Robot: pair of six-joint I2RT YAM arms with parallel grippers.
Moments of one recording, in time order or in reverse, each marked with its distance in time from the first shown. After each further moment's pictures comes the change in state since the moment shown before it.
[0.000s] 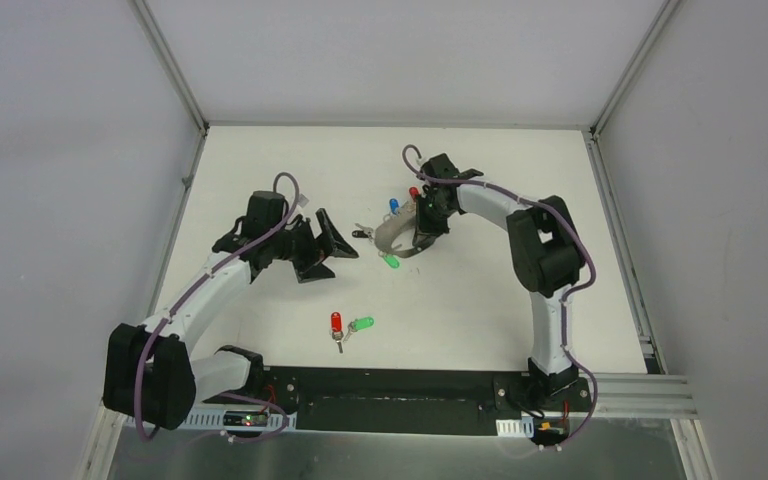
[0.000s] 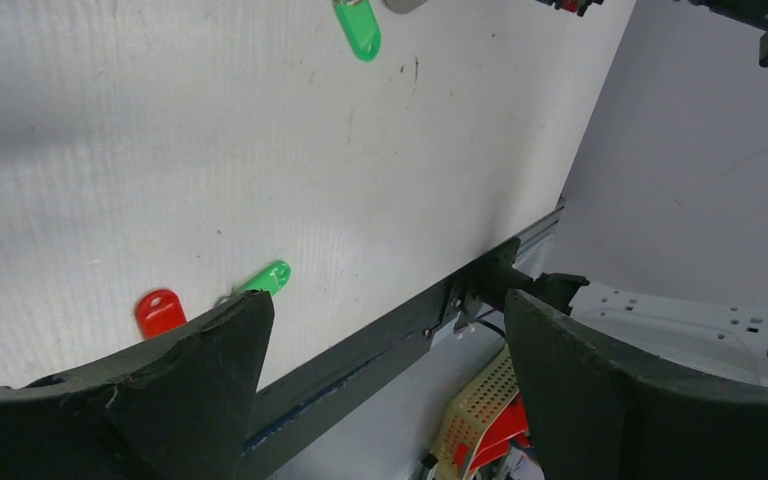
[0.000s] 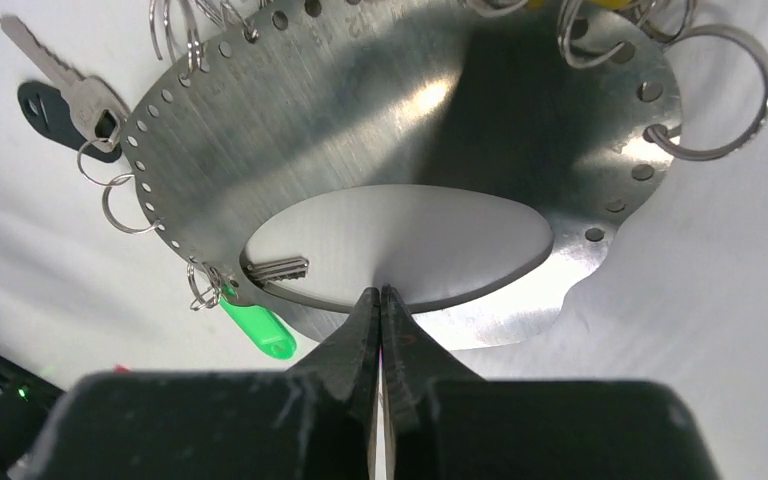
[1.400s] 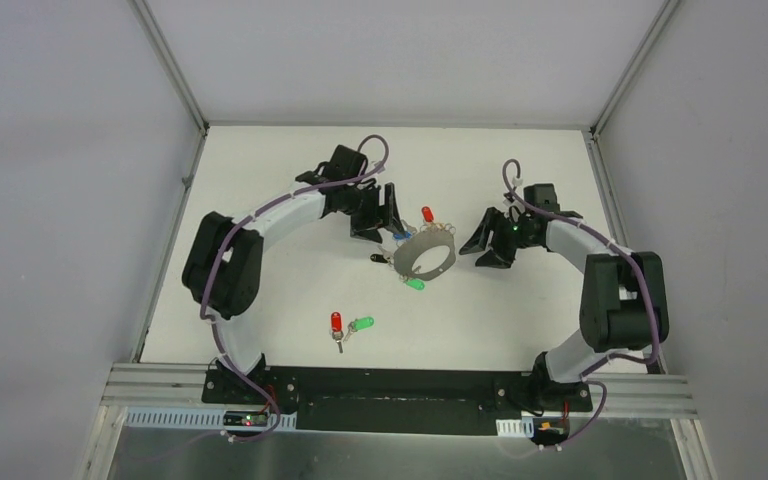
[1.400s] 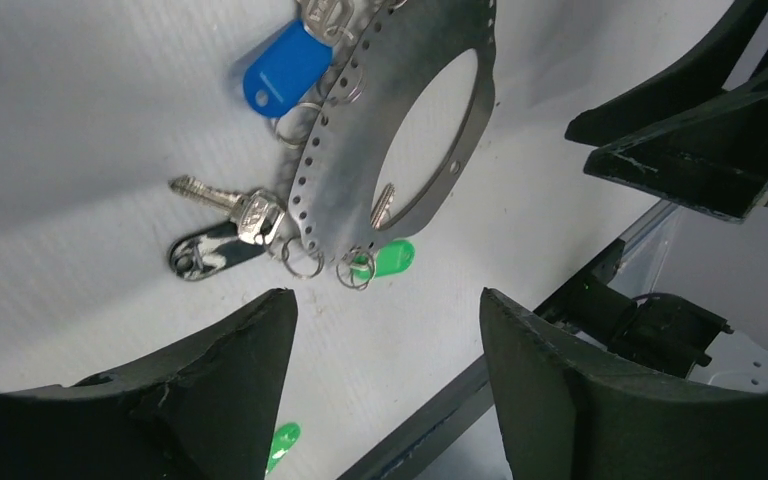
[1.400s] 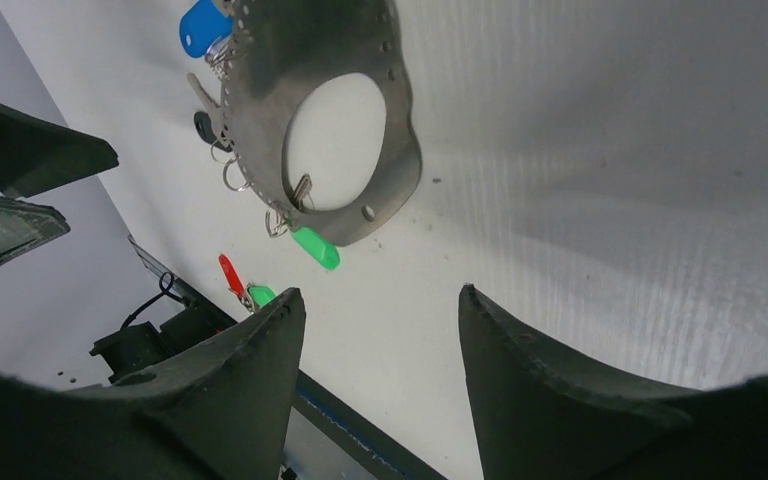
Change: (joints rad) left arm -0.252 0.634 0.565 -0.067 -0.099 0.259; right arm -0.418 -0.572 -0.670 0.157 -0.354 0.043
